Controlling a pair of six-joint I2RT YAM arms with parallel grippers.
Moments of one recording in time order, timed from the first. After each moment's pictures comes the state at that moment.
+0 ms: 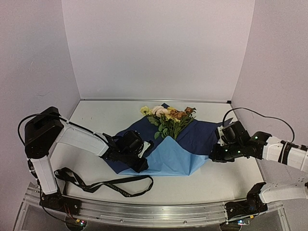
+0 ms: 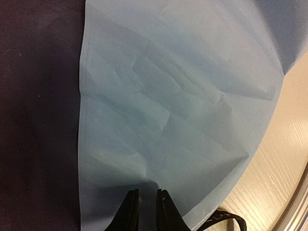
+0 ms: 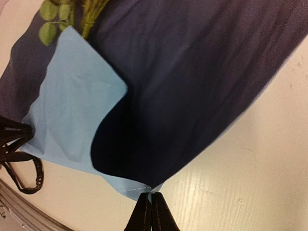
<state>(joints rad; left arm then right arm) -1.00 1.84 0.97 -0.09 0.12 -0.32 0.63 1.06 0.66 -0.57 0.01 0.62</state>
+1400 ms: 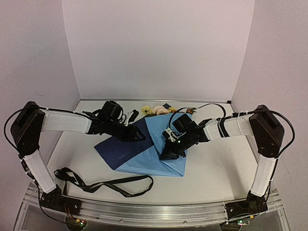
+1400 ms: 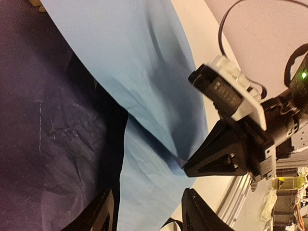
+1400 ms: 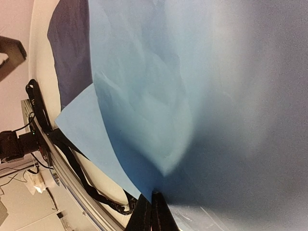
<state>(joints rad) -0.69 1.72 1.06 -0.08 0.50 -0.46 0.78 1.90 1.17 -0.29 -0.50 0.67</state>
